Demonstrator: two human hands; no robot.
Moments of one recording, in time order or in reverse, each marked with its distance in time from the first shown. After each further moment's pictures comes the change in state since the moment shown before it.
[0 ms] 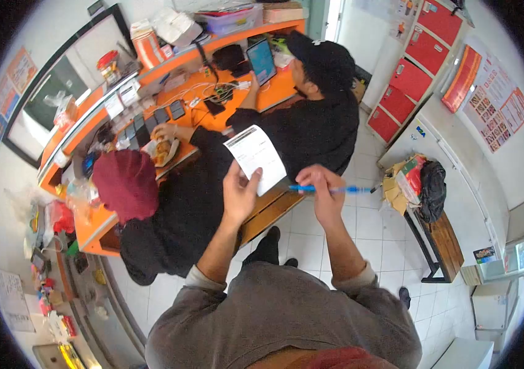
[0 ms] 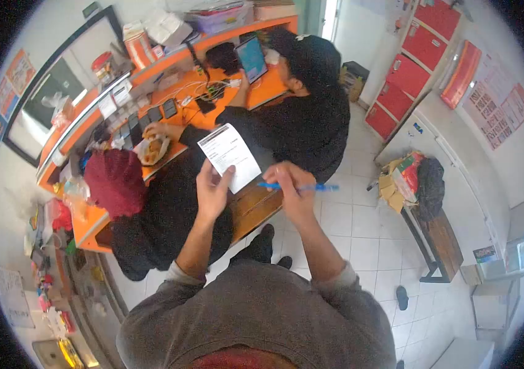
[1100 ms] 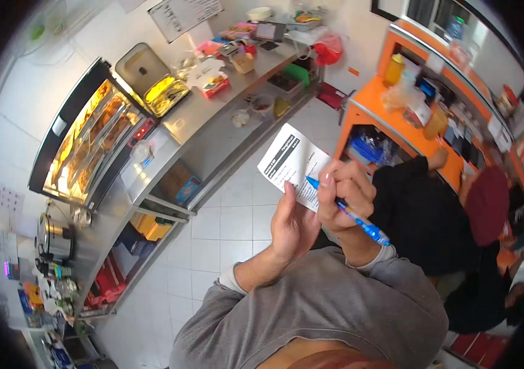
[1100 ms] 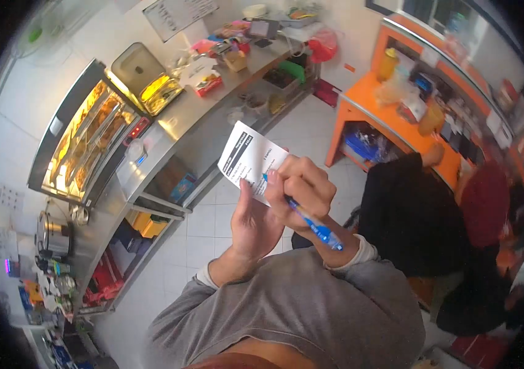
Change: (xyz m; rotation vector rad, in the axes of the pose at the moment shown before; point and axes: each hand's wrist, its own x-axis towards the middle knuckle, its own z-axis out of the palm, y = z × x) left_hand -0.456 0.192 -0.437 -0.606 0.934 0.322; right_hand -0.341 -0.106 0.640 0.707 -0.752 -0.513
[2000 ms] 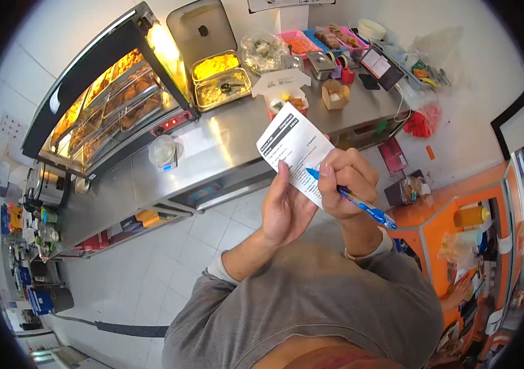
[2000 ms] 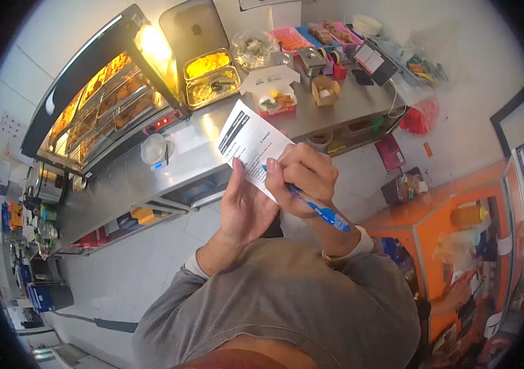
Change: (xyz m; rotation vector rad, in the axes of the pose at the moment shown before) left_hand 0.325 0.312 -0.201 -0.053 0.157 0.364; right_hand 0.150 0.333 0.392 0.532 -0.300 0.016
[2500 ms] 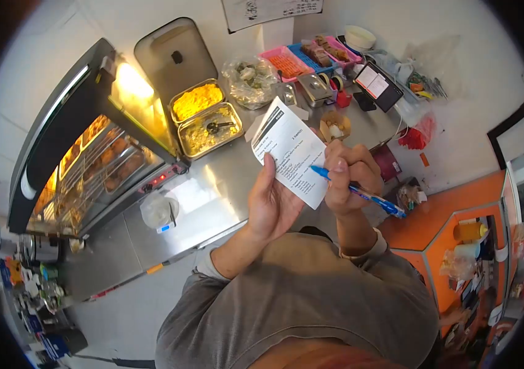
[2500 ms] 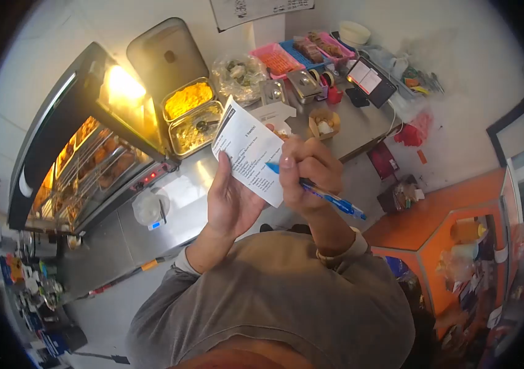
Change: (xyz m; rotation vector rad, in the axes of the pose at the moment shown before) left_hand 0.191 0.114 -0.076 -0.010 -0.079 -0.122; right_hand 0.077 0.184 0.065 0.009 0.233 0.056
